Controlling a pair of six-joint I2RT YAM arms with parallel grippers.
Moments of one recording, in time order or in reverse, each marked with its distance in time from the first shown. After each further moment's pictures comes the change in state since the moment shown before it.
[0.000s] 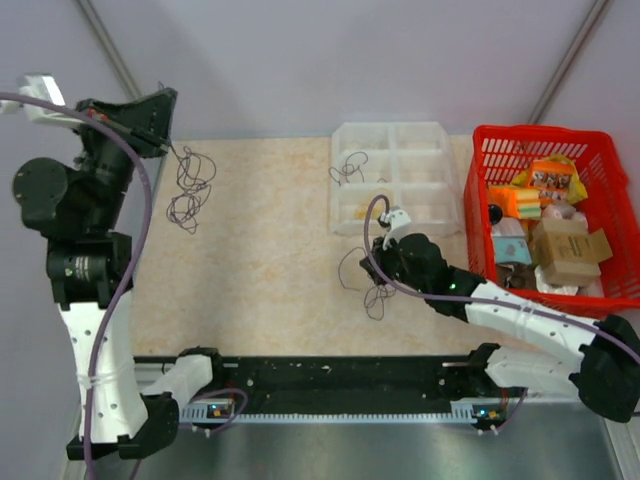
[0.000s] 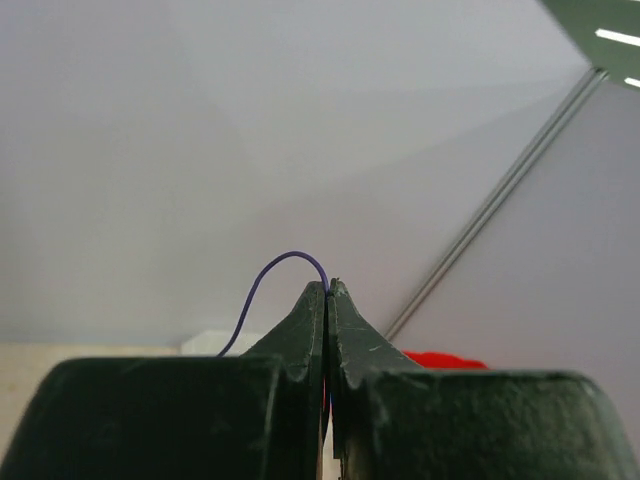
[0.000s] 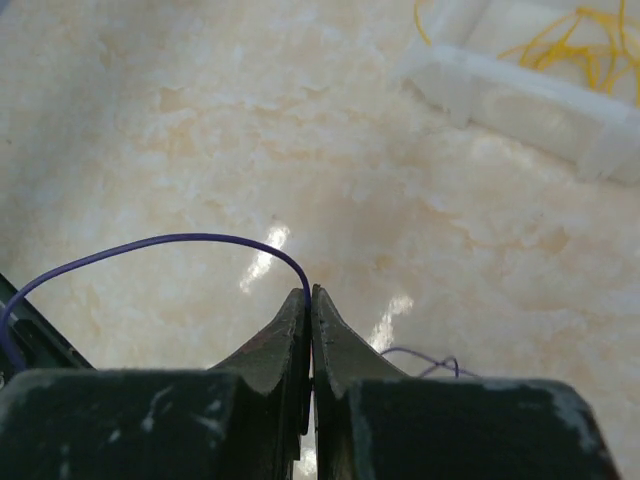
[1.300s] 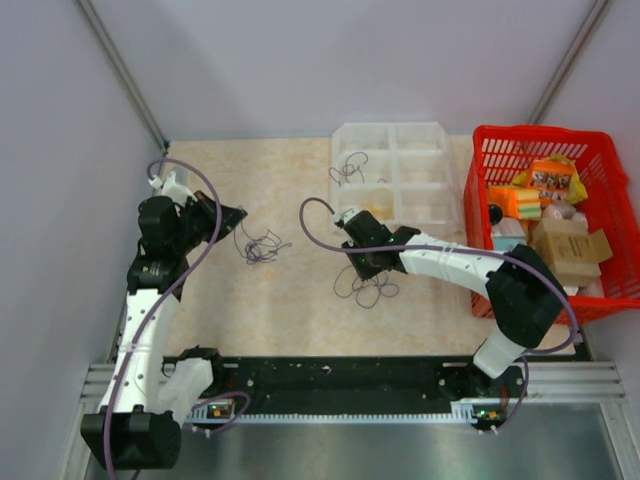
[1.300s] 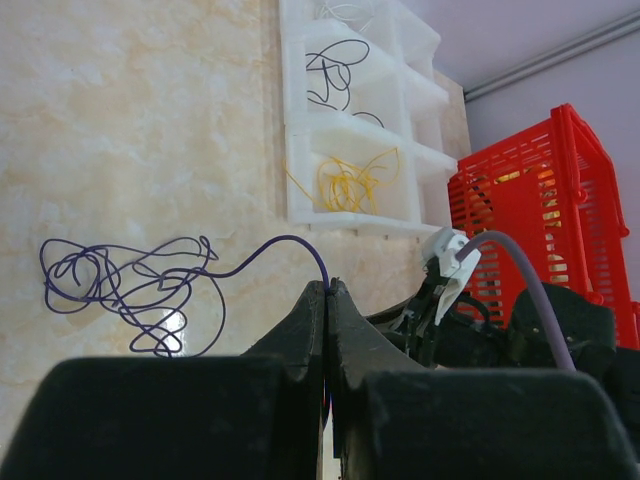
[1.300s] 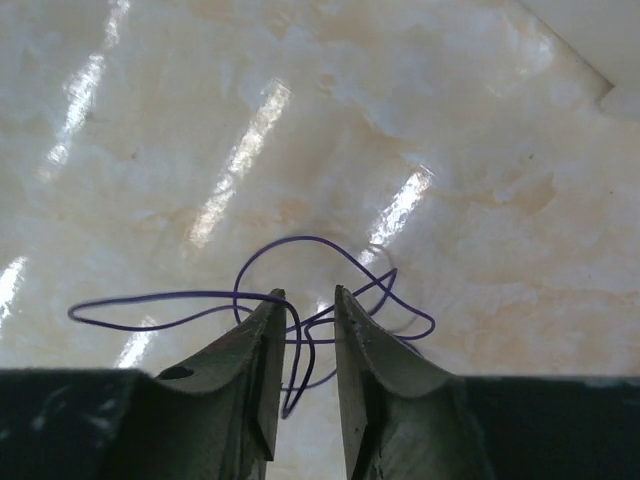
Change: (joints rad) left arm 0.000 -0.162 -0.935 -0.015 0.187 0.002; right arm -0.027 0.557 0.499 -0.517 0.024 -0.196
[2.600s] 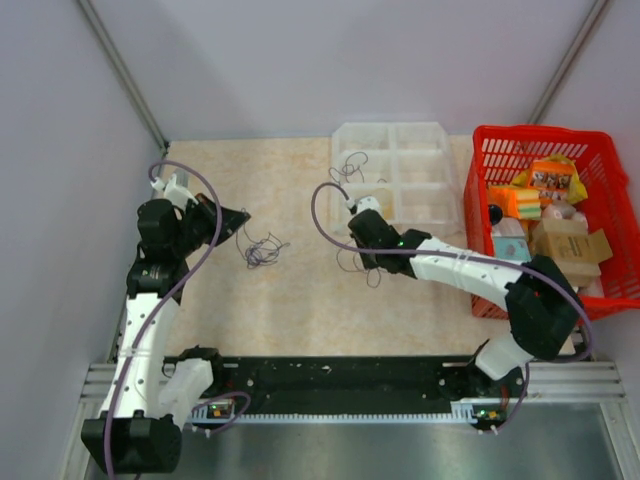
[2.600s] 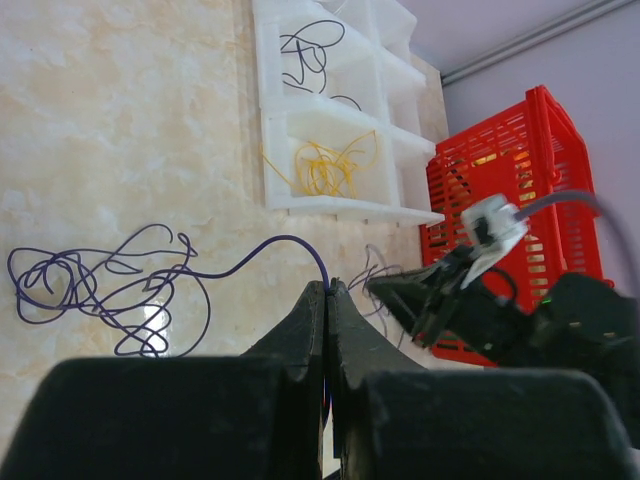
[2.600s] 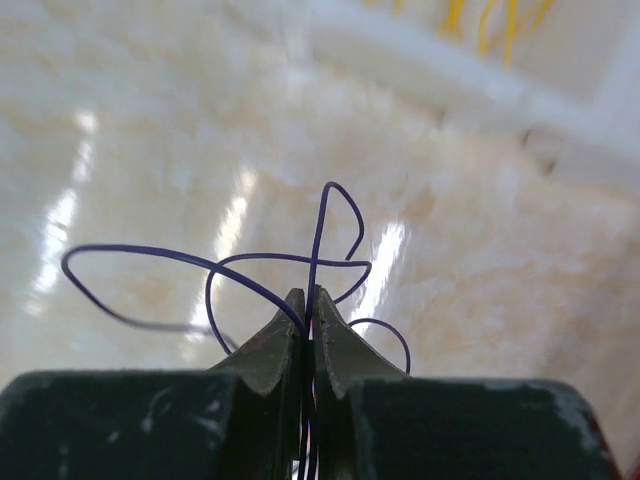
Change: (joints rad) left arm 0.000 -0.024 -0.013 -0.001 0.054 -0.026; right arm 0.021 -0.074 -0.085 0.060 0.223 0.133
